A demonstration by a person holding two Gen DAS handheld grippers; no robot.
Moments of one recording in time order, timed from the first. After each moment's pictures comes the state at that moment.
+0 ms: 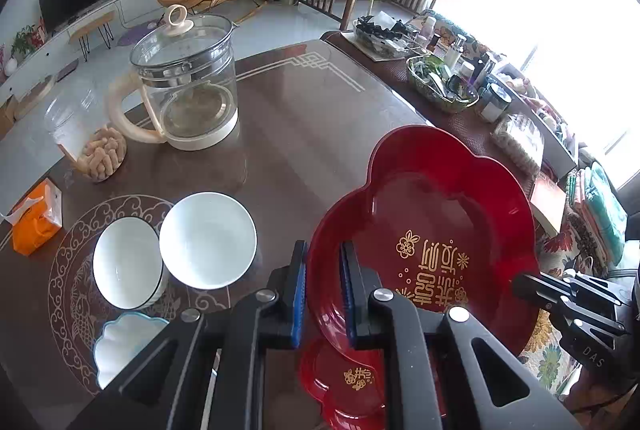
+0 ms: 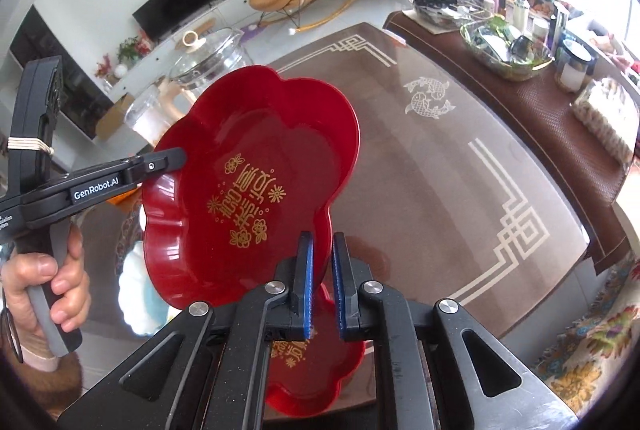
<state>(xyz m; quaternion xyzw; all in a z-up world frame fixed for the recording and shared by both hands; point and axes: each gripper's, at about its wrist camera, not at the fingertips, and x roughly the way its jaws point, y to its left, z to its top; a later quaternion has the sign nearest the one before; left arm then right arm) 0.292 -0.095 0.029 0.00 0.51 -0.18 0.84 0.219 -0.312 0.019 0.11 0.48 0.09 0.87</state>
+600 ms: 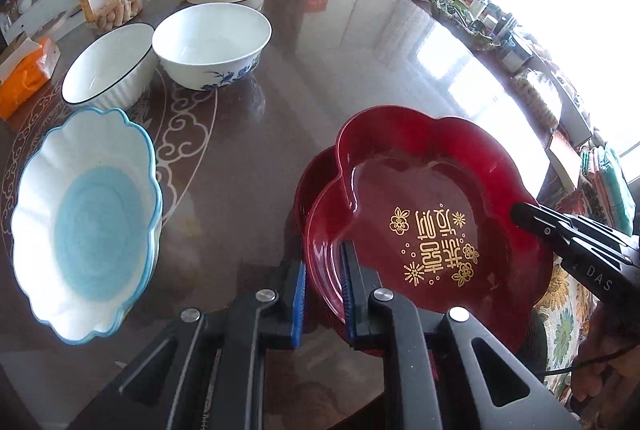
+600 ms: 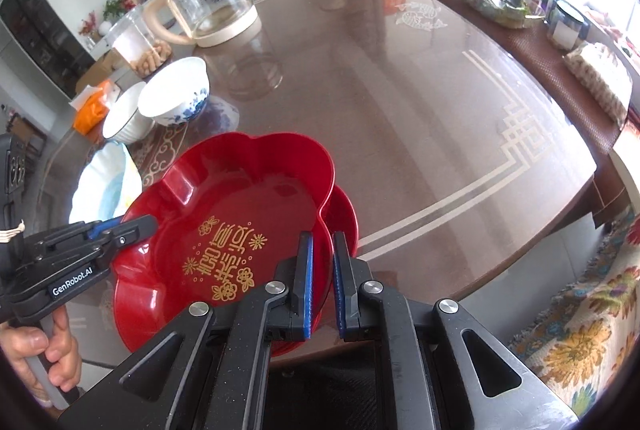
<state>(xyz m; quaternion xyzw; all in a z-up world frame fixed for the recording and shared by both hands) 0.180 -0.078 -0.103 -0.04 0.56 -0.15 0.81 0.167 -0.290 -0.083 0.06 0.53 0.07 0.85</state>
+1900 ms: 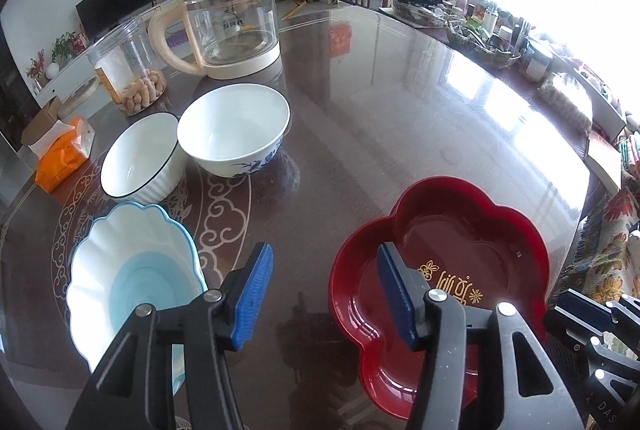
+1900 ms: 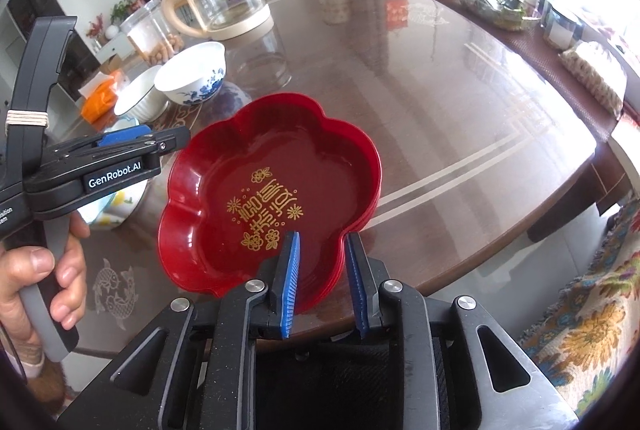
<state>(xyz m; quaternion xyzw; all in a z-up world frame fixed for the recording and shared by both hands) 0.204 -0.091 -0.078 0.05 0.48 -0.09 0.87 0.119 -0.275 -0.089 0.07 0.49 0.07 0.86</state>
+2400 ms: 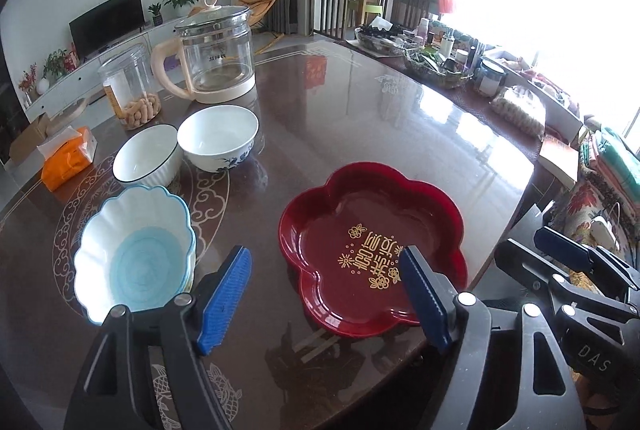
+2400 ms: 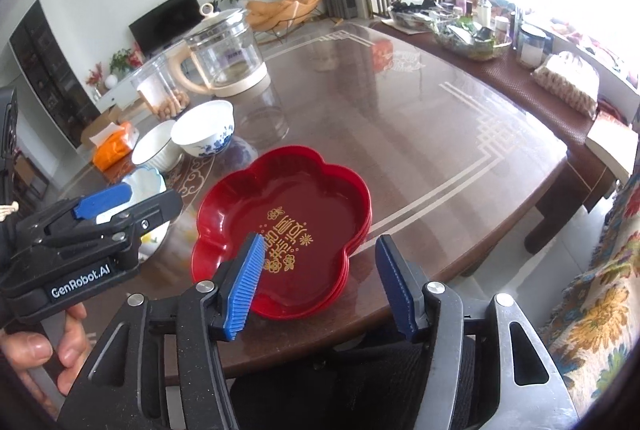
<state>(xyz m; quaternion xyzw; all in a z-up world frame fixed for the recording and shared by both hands) 0.109 -0.098 -0.044 0.03 0.43 -0.14 0.89 0.072 -0.273 -0.052 0.10 0.39 0.03 0.91</state>
